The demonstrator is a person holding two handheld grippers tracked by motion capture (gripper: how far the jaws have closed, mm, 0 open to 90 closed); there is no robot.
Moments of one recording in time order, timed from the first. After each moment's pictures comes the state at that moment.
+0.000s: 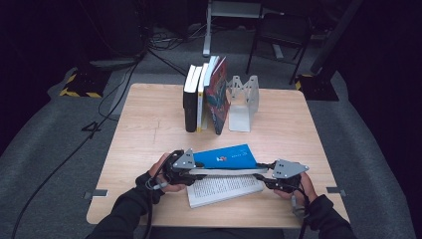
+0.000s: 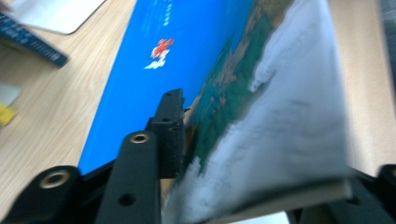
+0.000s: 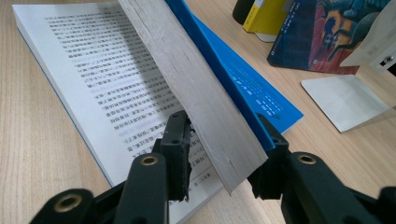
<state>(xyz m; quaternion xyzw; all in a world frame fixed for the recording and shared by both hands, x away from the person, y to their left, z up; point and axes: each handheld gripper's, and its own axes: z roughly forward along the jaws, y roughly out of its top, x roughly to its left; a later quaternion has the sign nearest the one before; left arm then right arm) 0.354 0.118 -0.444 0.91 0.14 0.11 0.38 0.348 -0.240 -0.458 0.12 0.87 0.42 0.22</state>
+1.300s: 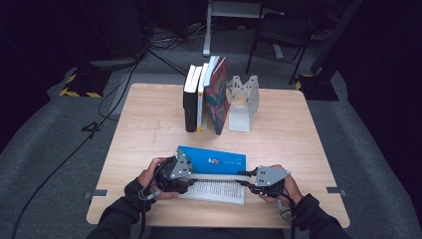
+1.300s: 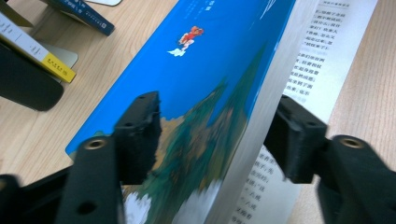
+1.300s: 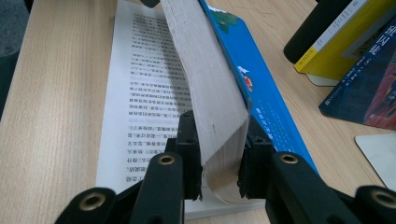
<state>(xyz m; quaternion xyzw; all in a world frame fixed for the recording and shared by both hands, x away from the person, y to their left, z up) 0.329 0.125 -0.437 0.91 0.17 0.20 0.31 0.333 -0.192 -0.450 0.05 0.88 0.43 0.19</state>
